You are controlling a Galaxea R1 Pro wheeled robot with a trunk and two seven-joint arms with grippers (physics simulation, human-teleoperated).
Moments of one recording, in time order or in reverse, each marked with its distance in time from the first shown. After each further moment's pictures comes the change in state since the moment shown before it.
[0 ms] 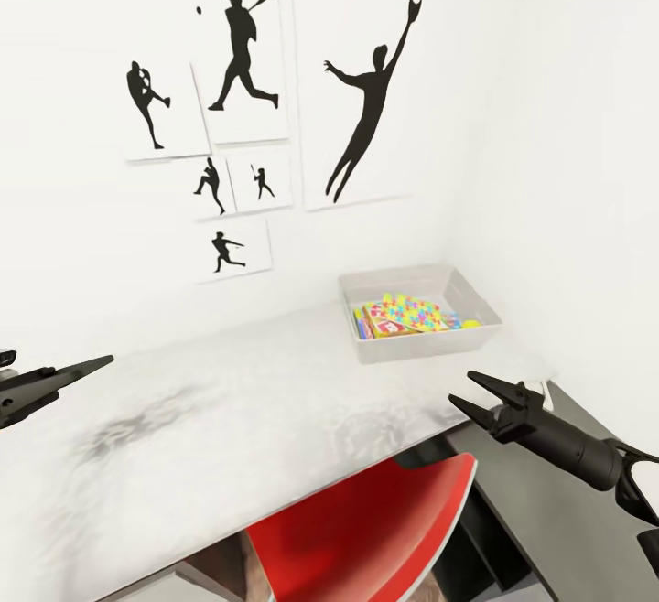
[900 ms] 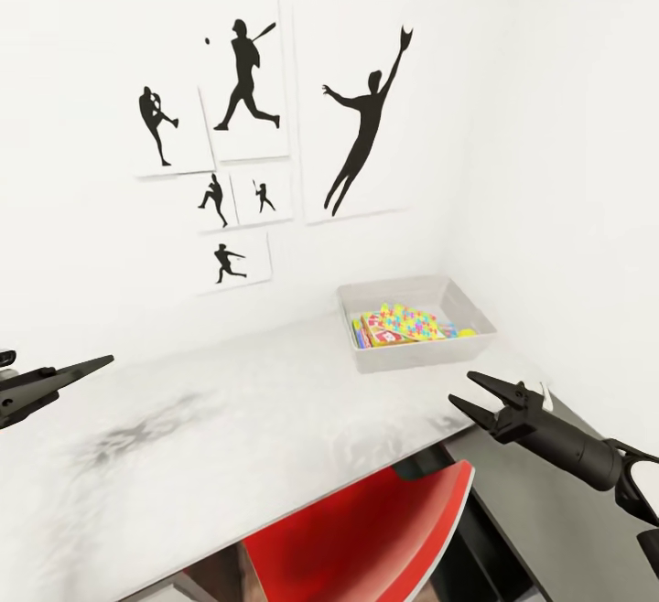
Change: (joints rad) left arm 0.000 0.000 0.000 0.000 0.000 0.000 0.000; right arm 0.000 0.000 0.000 0.000 0.002 -0.001 0.000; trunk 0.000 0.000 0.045
